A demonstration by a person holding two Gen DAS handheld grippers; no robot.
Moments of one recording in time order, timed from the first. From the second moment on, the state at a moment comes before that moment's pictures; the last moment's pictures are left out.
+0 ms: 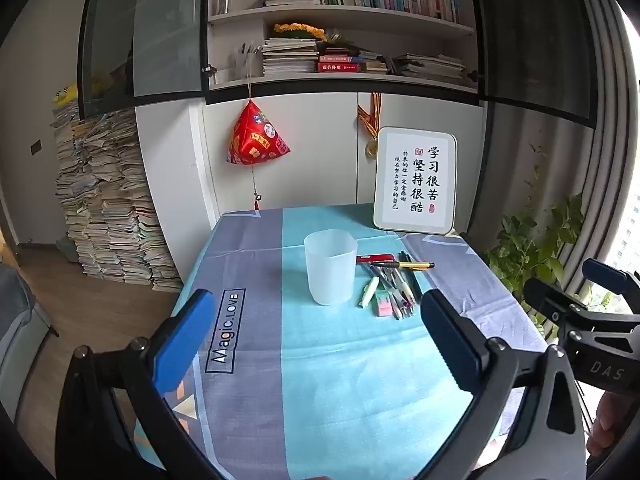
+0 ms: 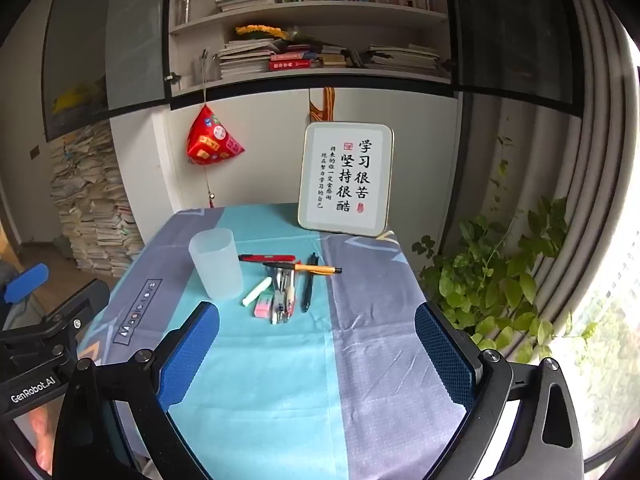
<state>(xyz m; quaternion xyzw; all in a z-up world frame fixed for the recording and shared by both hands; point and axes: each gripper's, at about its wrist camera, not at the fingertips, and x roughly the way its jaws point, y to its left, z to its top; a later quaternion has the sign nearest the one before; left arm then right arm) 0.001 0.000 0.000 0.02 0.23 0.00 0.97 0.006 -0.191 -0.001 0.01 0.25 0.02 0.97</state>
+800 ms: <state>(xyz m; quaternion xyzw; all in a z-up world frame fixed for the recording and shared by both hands) 0.010 0.000 -0.005 0.01 0.25 -0.02 0.97 0.019 -0.195 -0.010 0.03 0.28 0.02 0.96</state>
